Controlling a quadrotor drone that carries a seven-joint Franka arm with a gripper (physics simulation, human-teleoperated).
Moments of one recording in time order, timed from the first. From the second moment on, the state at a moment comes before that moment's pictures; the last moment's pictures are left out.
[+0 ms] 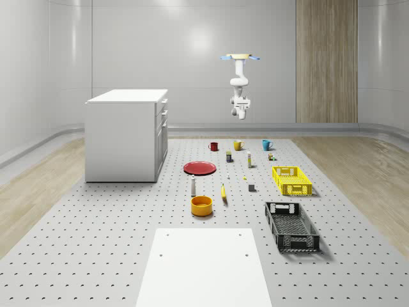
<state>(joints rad) 0.00 -0.79 0.00 -2.34 0.00 1.55 0.79</state>
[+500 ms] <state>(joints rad) 0.00 -0.73 0.00 -2.13 0.00 1.41 0.78</state>
